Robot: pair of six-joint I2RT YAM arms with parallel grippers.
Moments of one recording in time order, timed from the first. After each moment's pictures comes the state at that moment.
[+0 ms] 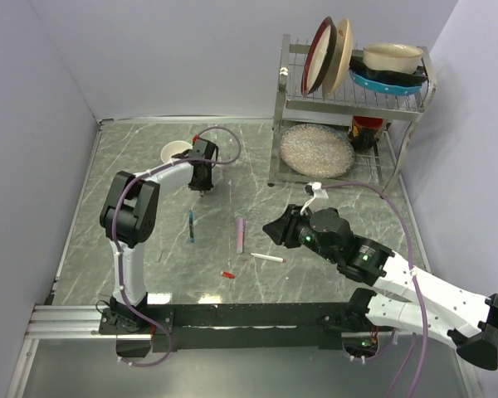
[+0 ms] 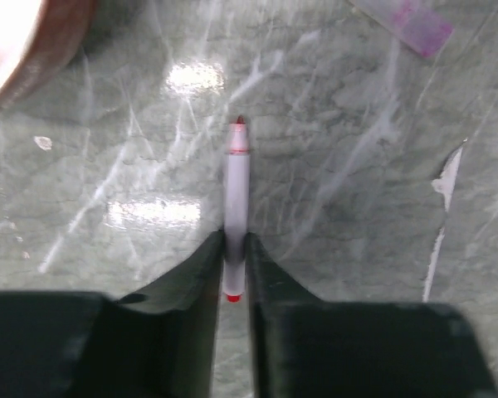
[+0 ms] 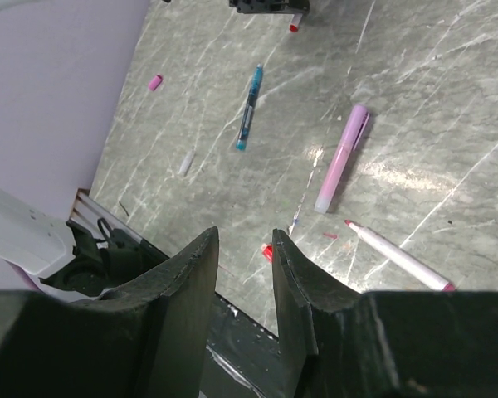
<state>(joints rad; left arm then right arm) -0.40 2.04 1.43 -0.42 -0.22 -0.36 0.95 0.81 0.71 -0.28 0.20 0.80</state>
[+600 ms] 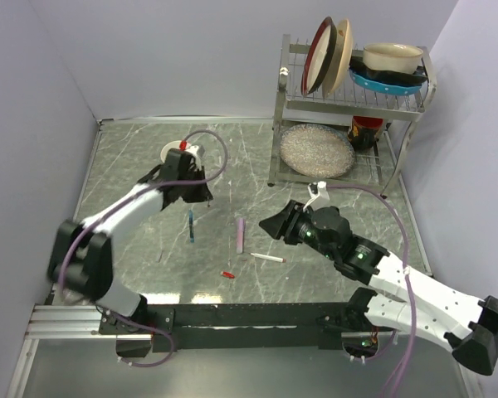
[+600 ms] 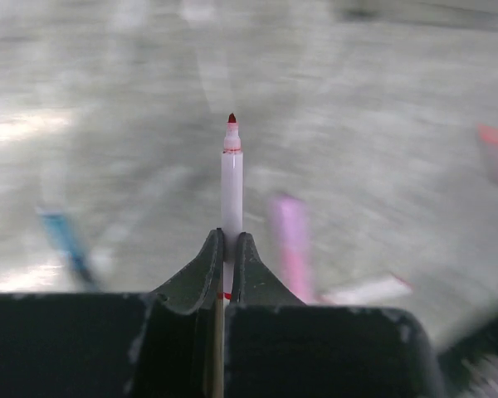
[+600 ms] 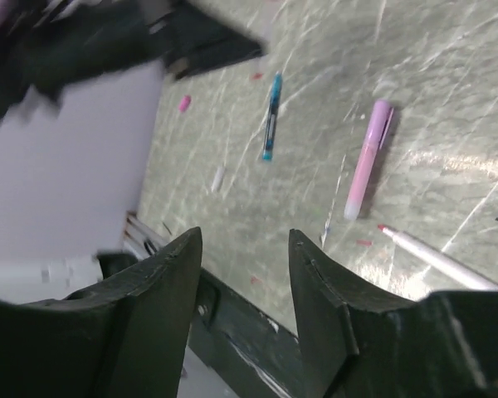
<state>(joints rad) -0.39 1.54 1.06 -0.34 0.15 -0.43 0.88 0.82 0.64 -0.16 0.13 0.95</state>
